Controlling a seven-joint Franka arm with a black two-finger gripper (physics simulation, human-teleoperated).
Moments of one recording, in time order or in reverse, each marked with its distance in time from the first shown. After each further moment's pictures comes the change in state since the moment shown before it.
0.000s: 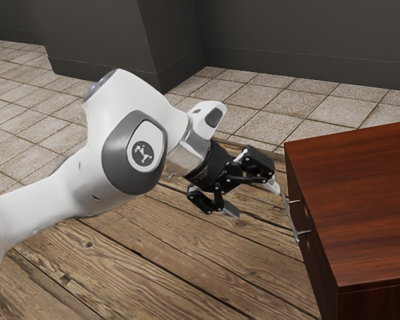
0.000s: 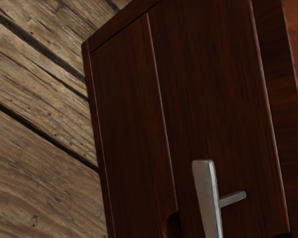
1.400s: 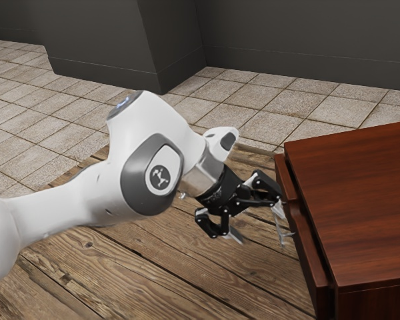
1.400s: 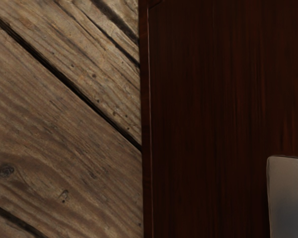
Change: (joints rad) arm 0.030 0.080 -0.094 -0.041 0.129 0.049 -0.189
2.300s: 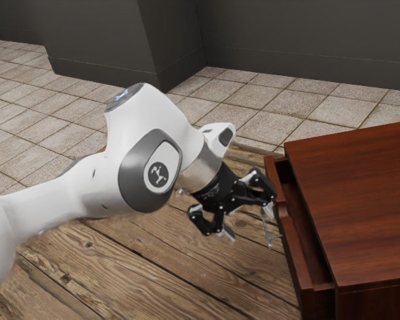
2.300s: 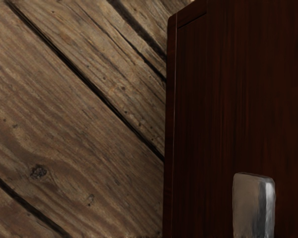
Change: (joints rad) arm 0.013 -0.054 0.012 0.018 0.023 -0.048 -0.071
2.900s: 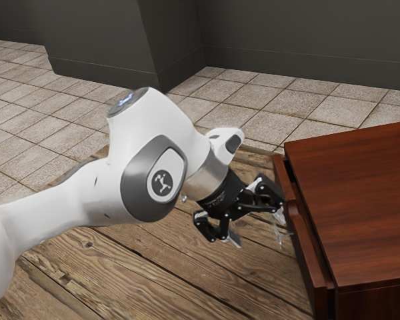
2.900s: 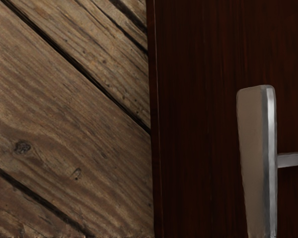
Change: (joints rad) arm -0.054 -0.040 0.026 -0.022 -0.025 -0.016 0.043
